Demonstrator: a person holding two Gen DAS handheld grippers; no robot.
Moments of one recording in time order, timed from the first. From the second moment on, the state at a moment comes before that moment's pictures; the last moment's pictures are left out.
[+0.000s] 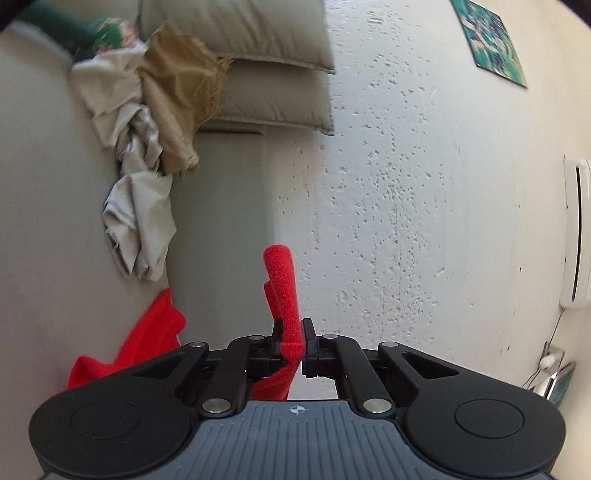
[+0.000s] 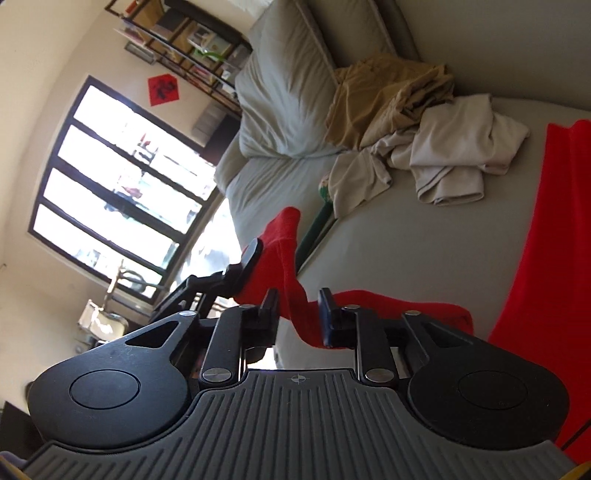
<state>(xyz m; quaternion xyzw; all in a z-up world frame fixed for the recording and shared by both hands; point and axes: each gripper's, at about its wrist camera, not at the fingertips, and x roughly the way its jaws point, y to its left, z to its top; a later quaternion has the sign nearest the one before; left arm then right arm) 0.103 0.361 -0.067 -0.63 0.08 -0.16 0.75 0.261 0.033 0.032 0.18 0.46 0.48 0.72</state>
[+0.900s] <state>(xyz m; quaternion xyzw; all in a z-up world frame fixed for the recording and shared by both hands) 0.145 0.461 0.057 -0.21 0.12 0.09 0.97 0.182 -0.070 0.155 0.13 0.25 0.25 0.93</state>
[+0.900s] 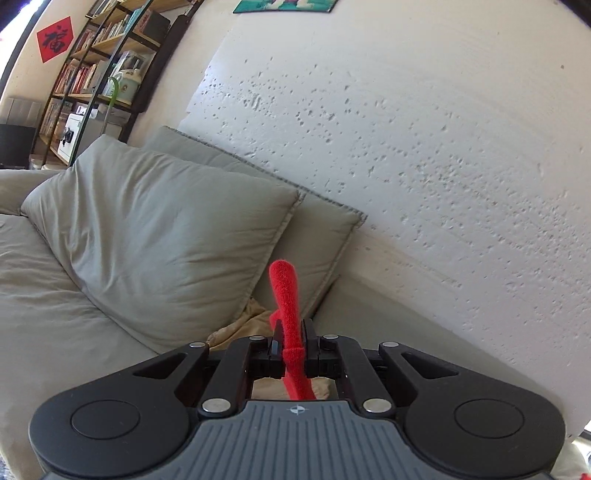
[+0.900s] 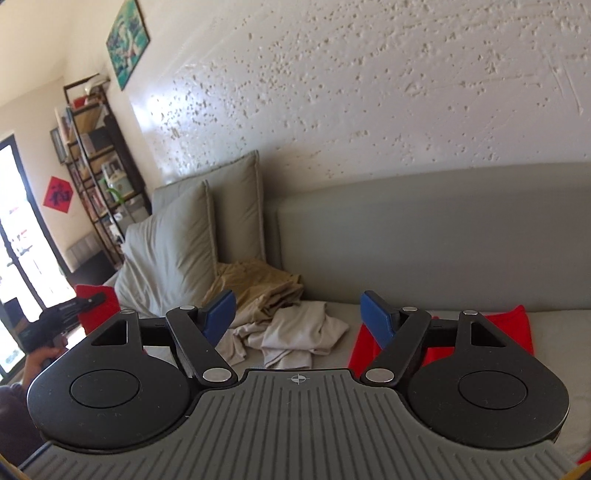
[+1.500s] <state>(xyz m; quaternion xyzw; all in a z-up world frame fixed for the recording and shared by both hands) 0.192 0.547 -0.123 -0.48 0.13 0.08 0.86 0.221 -0.043 0.066 0.10 0.33 0.24 0.91</state>
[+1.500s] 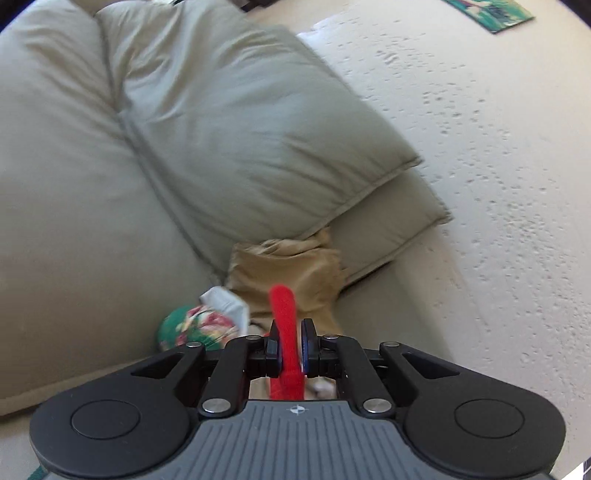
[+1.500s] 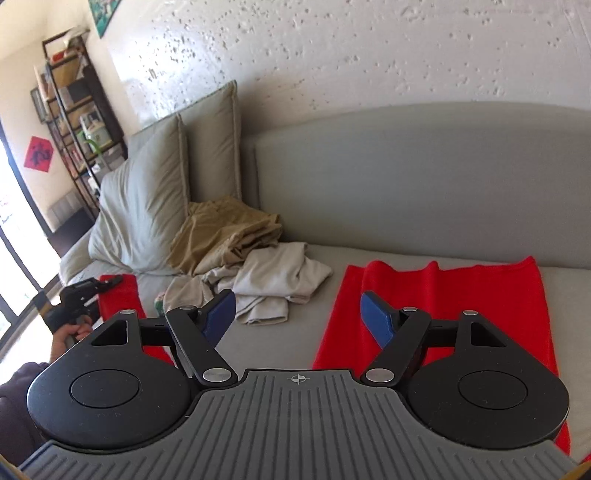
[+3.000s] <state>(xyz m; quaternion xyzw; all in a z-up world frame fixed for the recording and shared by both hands) 0.045 0.280 -0.113 -0.42 0.37 0.09 0.82 0.007 -0.251 -0.028 0.33 0.44 0.12 0.83</state>
